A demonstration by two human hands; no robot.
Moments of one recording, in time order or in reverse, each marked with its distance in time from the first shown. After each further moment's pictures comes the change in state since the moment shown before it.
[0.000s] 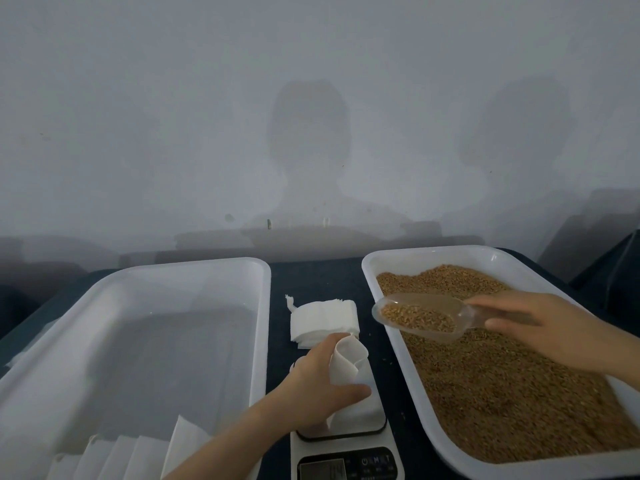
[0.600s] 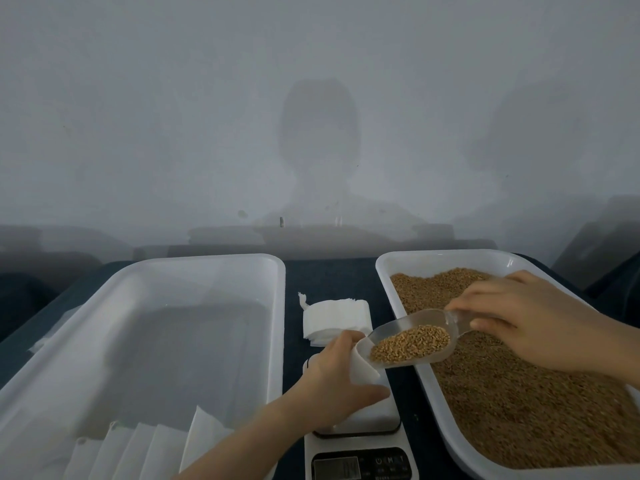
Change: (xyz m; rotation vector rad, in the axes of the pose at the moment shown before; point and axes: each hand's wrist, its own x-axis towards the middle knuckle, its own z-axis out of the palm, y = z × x) left_hand 0.000 -0.002 0.004 0.002 0.049 0.042; right_hand 0.020 -0.044 0.002 -0.457 -0.012 -0.275
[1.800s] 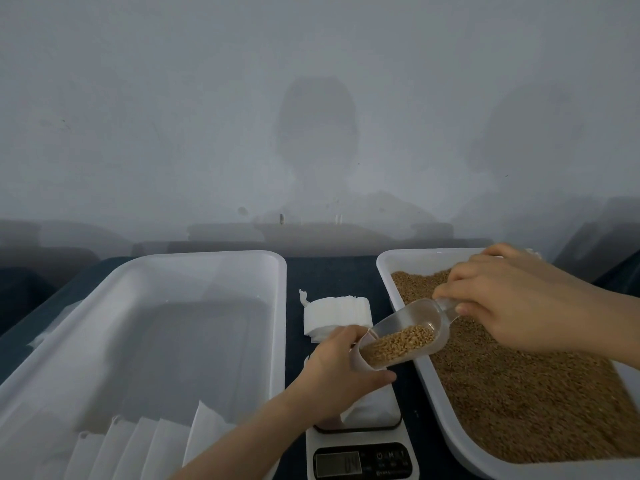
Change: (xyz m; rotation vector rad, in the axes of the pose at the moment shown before) left_hand 0.000 0.008 -0.003 -0.038 0.094 0.068; right_hand 0.021 -0.037 -0.033 -0.269 -0.102 -0.033
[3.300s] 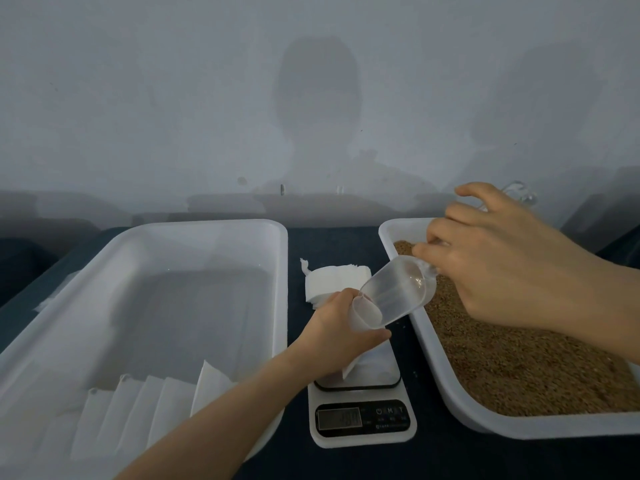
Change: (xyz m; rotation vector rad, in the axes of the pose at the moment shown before) left_hand 0.002 -0.002 0.000 0.050 0.030 -0.120; right_hand -0.003 -0.045 -0.025 -0.406 0.212 -0.048
